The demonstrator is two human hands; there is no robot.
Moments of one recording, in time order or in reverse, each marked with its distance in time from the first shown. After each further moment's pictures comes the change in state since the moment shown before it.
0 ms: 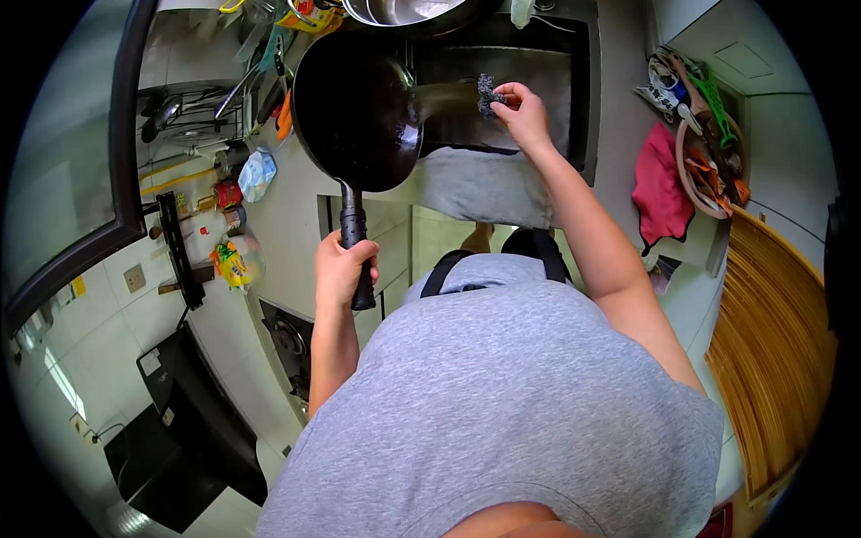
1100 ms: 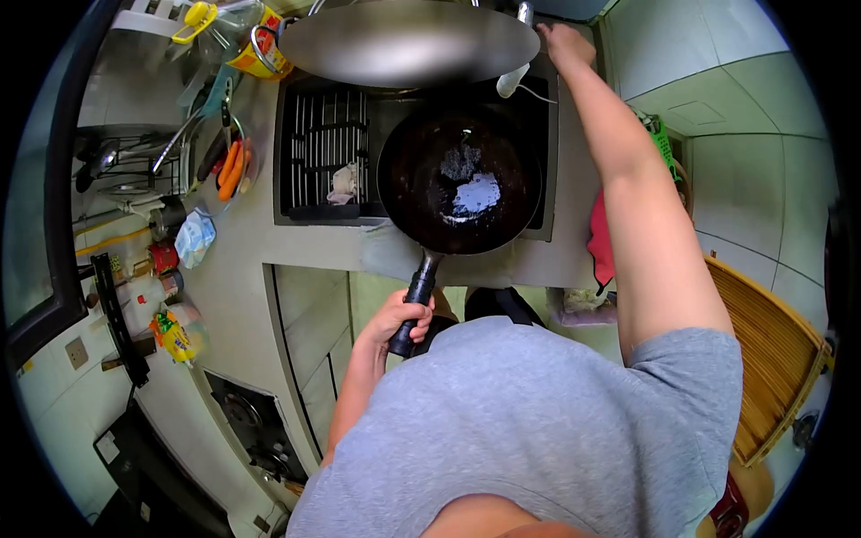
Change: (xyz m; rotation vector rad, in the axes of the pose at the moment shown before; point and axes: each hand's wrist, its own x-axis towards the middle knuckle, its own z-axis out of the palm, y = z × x) left_hand 0.098 -0.075 0.070 -0.514 -0.977 -0.340; right_hand 0.251 -0.120 -0.135 -1.508 0.401 -0.125
